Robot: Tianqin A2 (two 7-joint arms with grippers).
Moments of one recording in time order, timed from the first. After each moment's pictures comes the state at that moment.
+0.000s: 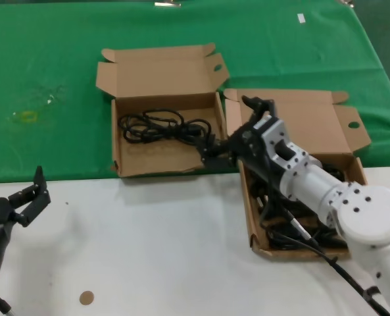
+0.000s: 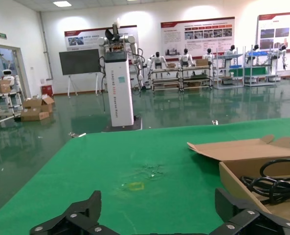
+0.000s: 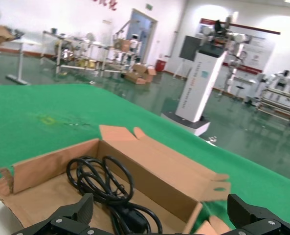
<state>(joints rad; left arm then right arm) 0.00 -0.30 1.60 -1.60 -1.80 0.00 0.00 0.49 0.25 -1.84 1.20 1.49 -0.29 0.03</state>
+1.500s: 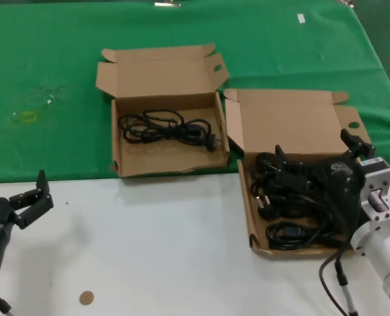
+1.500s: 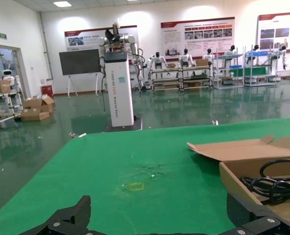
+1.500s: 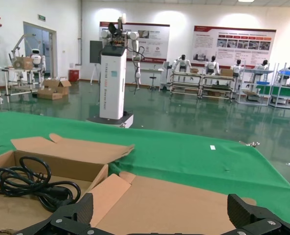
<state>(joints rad) 0.00 -0.30 1.60 -1.60 -1.80 0.00 0.00 0.03 0.30 -1.62 1.57 1.78 -0.02 0.00</state>
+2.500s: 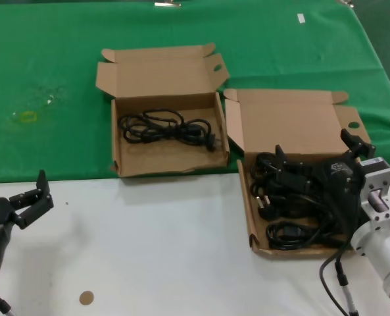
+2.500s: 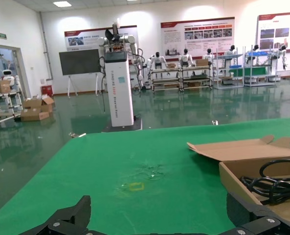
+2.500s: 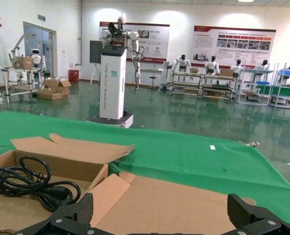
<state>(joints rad) 0.00 -0.30 1.60 -1.60 -1.80 0.00 0.00 0.03 0.30 -1.62 1.57 1.78 -0.02 0.00</state>
